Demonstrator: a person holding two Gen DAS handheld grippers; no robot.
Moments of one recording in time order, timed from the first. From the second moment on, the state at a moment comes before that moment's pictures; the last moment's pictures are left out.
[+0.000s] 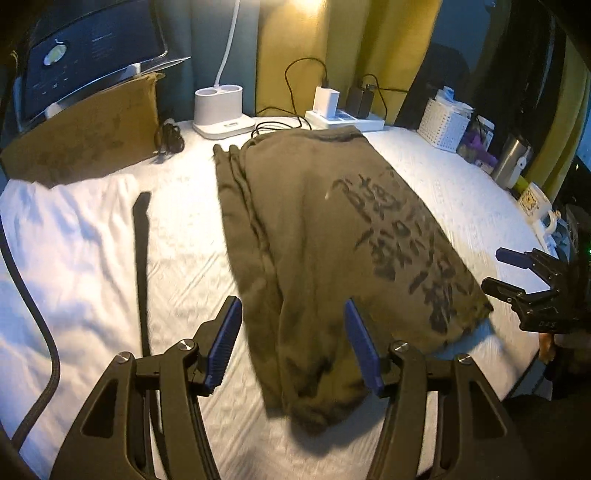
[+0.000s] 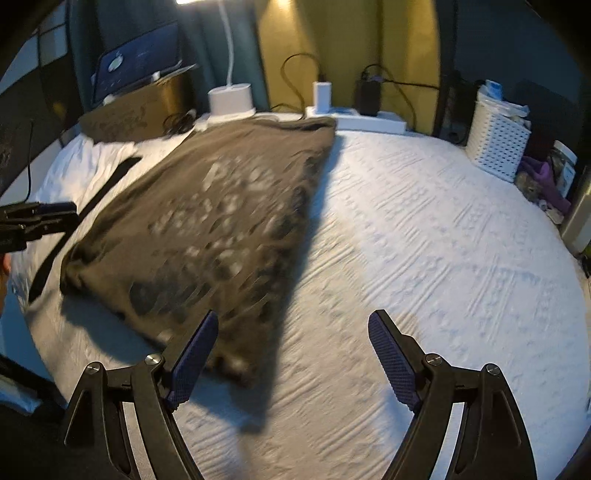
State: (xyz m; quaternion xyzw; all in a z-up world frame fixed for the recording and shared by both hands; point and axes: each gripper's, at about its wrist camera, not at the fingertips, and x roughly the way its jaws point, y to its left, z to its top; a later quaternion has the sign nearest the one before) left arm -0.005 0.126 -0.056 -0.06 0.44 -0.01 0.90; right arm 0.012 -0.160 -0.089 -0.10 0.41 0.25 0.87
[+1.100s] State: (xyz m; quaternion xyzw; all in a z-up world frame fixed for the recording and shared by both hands) left arm 0.109 0.156 -0.098 -0.06 0.48 -0.03 0.88; right arm 0.130 -0.121 -0.118 -0.14 0.44 0.24 0.86
